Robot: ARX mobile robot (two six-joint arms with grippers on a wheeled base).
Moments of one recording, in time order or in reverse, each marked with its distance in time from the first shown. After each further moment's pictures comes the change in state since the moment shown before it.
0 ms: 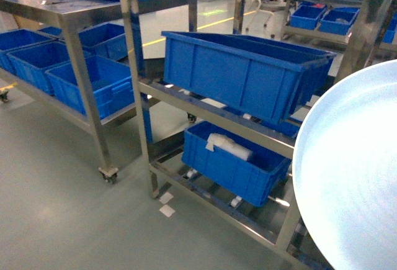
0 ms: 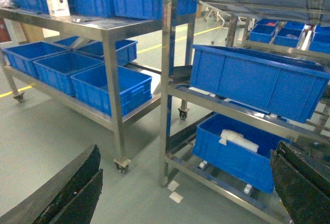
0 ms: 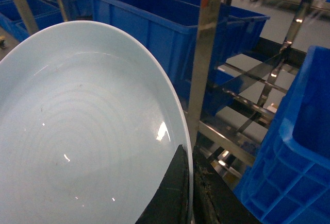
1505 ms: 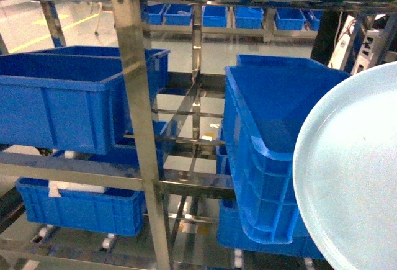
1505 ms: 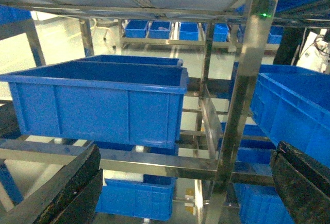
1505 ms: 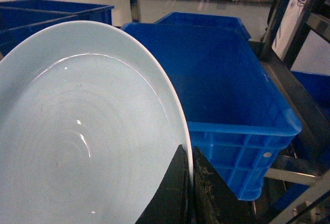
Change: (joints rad) left arm 0.000 0.000 0.000 0.000 0.000 0.000; right arm 0.000 0.004 0.000 0.000 0.000 0.000
